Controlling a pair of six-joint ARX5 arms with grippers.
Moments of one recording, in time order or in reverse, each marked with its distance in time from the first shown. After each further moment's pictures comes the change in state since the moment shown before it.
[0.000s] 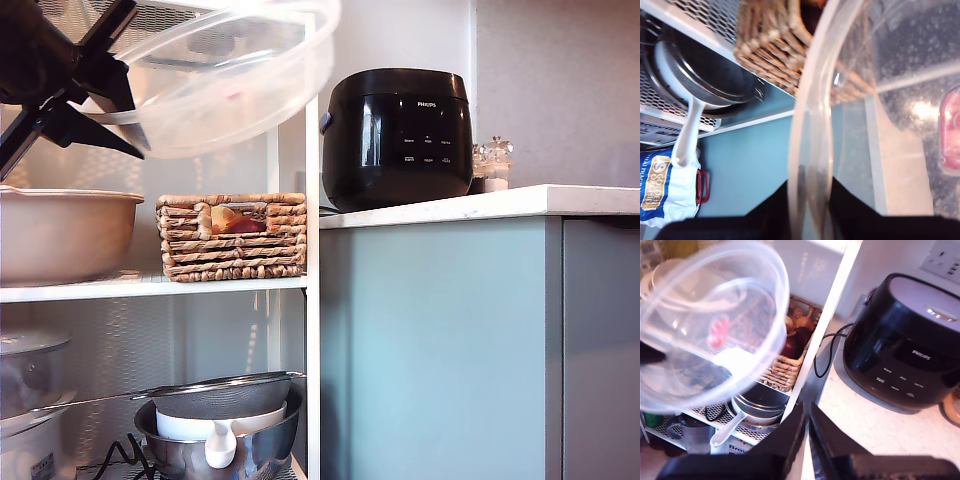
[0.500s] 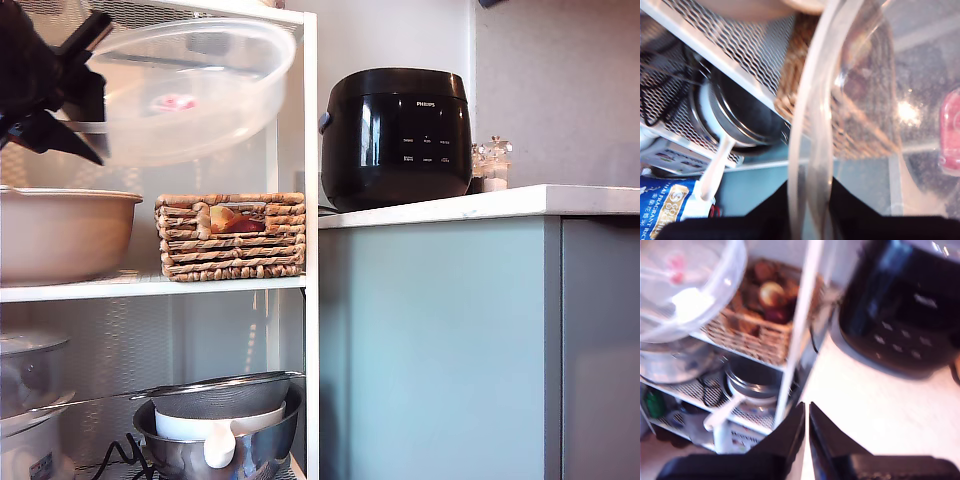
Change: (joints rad) left arm 0.020 0.000 0.000 -0.016 -0.235 -0.099; right arm -0.183 -0.021 -0.216 0.161 -0.201 -0.016
